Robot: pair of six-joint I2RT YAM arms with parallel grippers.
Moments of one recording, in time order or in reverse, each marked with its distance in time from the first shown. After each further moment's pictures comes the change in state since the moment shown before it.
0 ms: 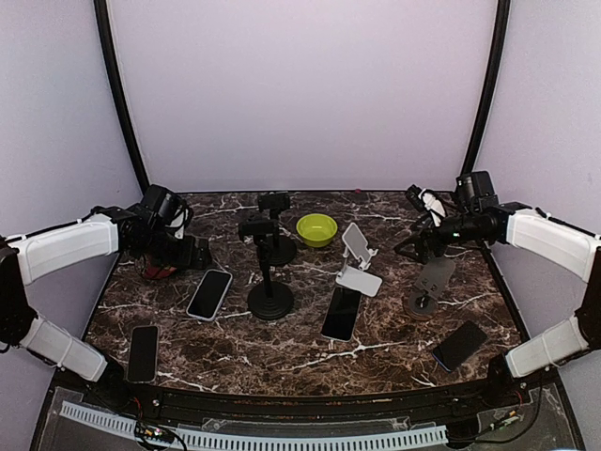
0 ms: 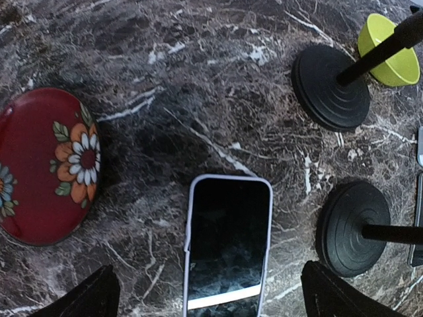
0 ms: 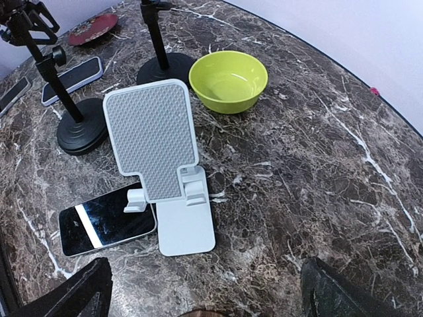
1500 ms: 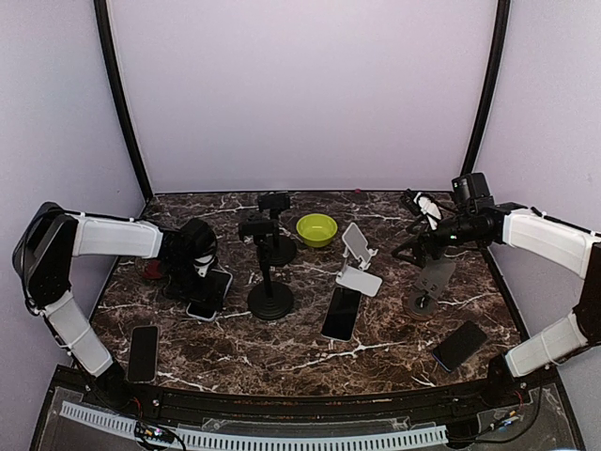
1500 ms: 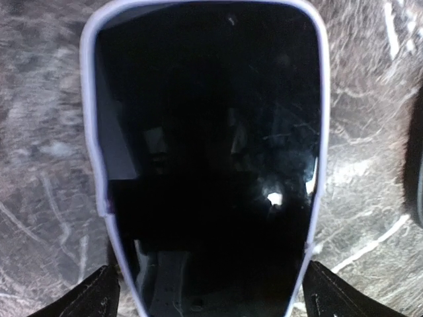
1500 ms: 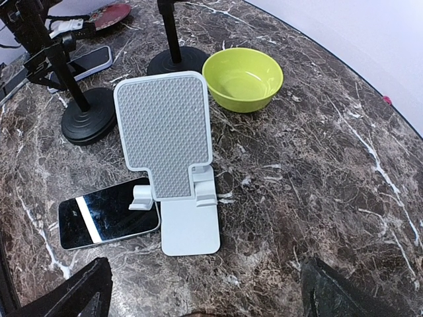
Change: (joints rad) left arm -0.098 0.306 0.008 -0.137 0.054 0.032; right arm 0.021 0.027 -0.001 0.000 -0.024 -0.061
